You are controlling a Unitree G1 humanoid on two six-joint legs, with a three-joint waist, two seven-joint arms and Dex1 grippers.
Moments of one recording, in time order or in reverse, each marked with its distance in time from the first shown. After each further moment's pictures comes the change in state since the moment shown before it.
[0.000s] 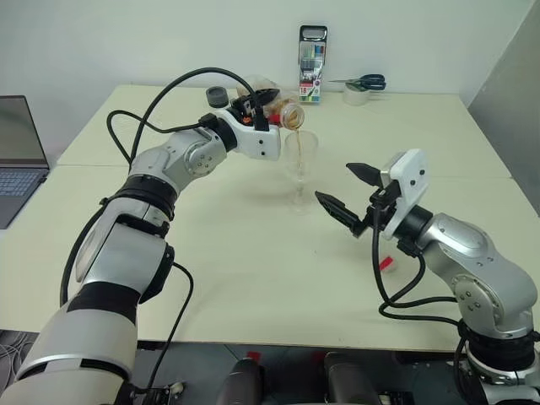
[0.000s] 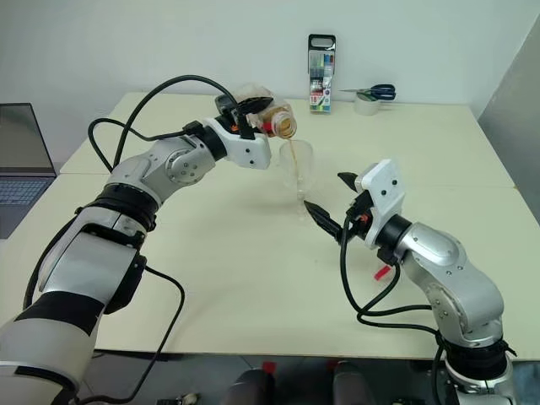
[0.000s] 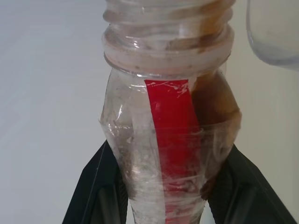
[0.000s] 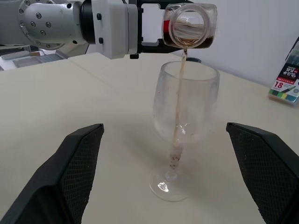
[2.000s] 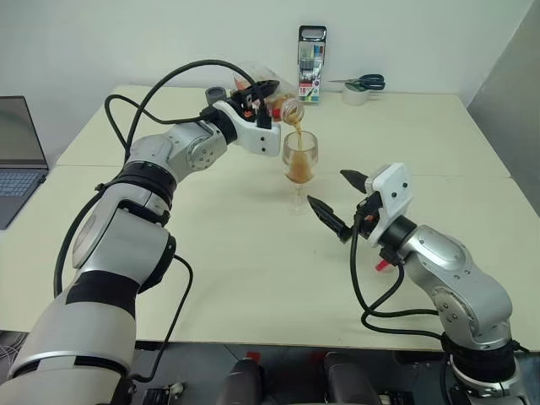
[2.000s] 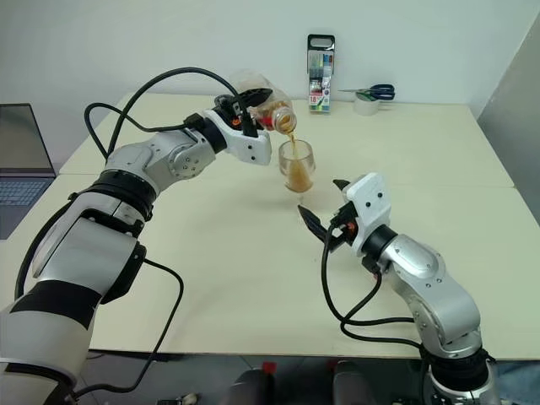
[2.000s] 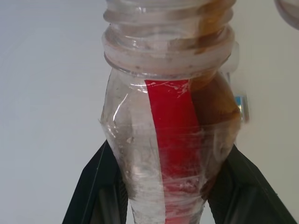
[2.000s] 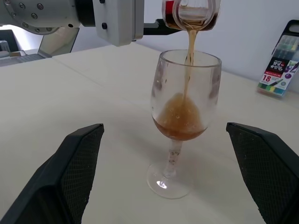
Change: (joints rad) left arm -0.077 0.002 -0.104 0.089 0.078 0.016 0.135; right arm 0.052 0.083 0.087 -0.016 -0.120 -0.049 -0.086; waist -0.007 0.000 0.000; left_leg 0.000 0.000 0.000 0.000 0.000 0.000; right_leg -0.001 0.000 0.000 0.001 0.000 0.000
